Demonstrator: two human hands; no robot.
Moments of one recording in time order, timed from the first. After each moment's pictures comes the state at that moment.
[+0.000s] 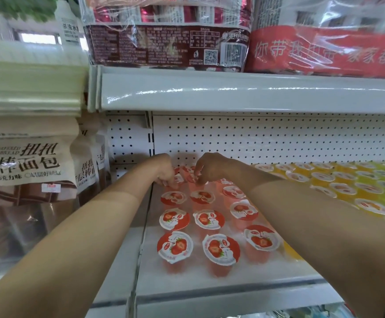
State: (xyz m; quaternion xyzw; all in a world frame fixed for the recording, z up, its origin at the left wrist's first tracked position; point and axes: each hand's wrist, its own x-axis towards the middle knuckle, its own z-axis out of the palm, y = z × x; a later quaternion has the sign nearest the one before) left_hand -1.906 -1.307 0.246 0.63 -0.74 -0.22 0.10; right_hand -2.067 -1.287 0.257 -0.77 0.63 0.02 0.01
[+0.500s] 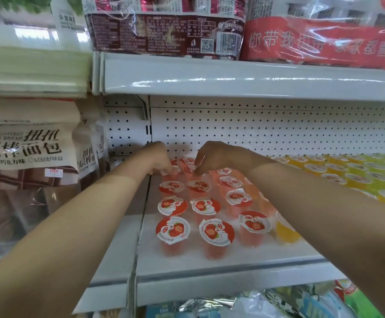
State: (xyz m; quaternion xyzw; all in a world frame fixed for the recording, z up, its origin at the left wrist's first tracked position) left_hand -1.901 -1.285 0.255 0.64 -0.74 -0.18 0.13; right_hand -2.074 -1.260 0.268 -0.77 0.63 -0.04 0.05
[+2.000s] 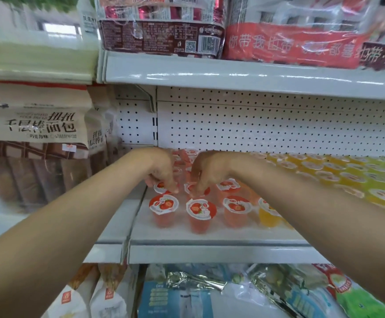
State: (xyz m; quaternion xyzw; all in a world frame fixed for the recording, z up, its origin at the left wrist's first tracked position) left_hand -1.914 -1.191 0.261 0.64 -0.75 -0.18 -0.03; right_hand -2.068 -1.169 0.271 -0.83 0.56 0.09 0.04
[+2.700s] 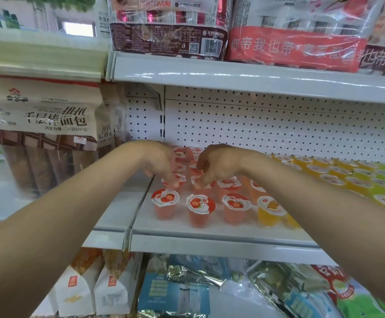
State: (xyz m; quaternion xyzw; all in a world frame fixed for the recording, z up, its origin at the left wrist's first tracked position) left_hand -1.906 -1.155 0.280 0.62 -0.77 -0.15 -0.02; right_hand -2.080 -1.158 0.279 -0.82 0.56 0.05 0.04
